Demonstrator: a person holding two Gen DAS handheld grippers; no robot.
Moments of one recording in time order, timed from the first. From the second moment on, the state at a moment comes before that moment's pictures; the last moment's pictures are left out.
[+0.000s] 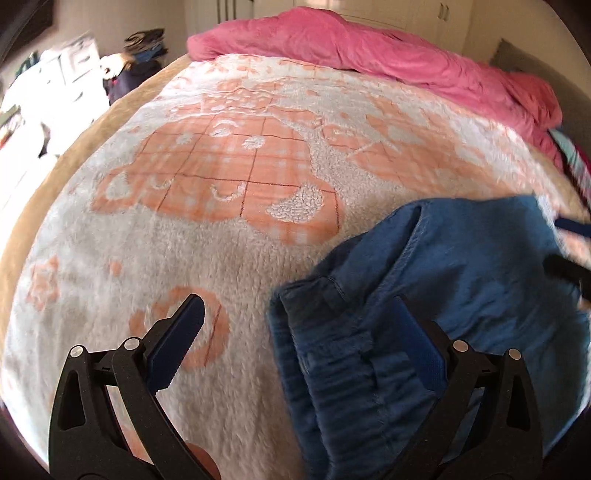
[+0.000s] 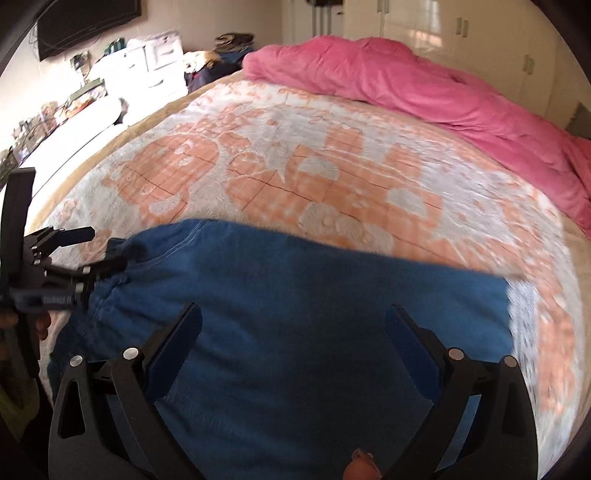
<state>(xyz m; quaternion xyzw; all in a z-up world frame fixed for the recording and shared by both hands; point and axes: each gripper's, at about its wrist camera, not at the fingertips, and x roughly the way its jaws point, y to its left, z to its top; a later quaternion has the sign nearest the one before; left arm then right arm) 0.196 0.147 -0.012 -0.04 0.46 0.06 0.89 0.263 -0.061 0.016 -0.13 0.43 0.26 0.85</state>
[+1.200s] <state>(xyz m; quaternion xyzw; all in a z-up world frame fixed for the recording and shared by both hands) 0.173 0.141 0.011 -0.01 0.39 -0.02 0.92 0.269 0.009 -0.010 -0.24 0.39 0.35 0.82</state>
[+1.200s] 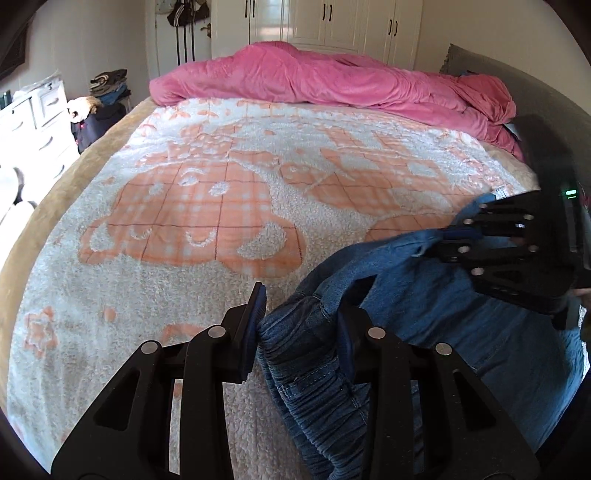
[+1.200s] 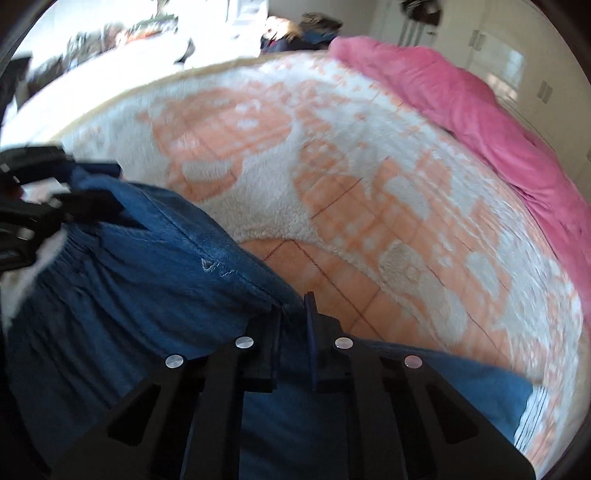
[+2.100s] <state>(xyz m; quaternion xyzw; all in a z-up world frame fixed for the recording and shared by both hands) 0.023 0.088 0.032 0.02 0.36 -0.04 0.93 0.052 -0.082 0.031 -0.09 0.36 0.37 0.85</state>
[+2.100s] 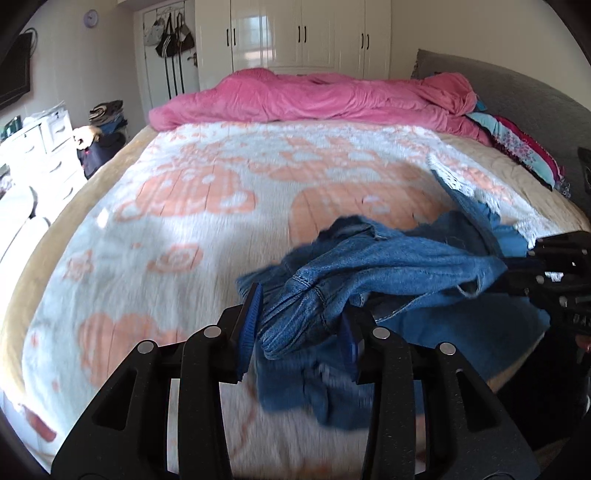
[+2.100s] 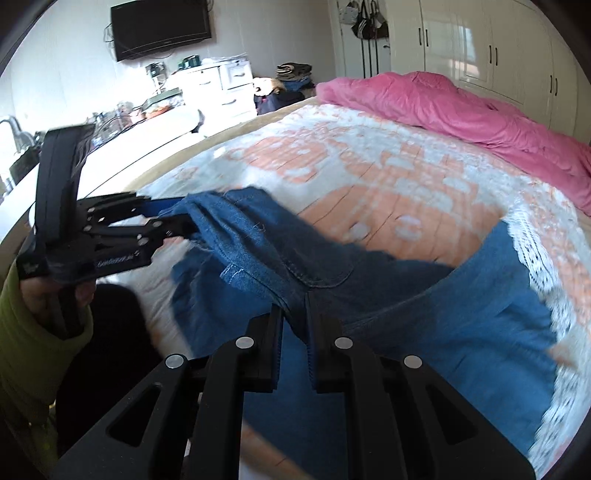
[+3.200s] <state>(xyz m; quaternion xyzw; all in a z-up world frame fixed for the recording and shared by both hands) 0.008 0.073 0.017 0.00 0.43 -0.07 0.90 0.007 -0.070 -0.035 -0.07 0.43 0.39 0.81</state>
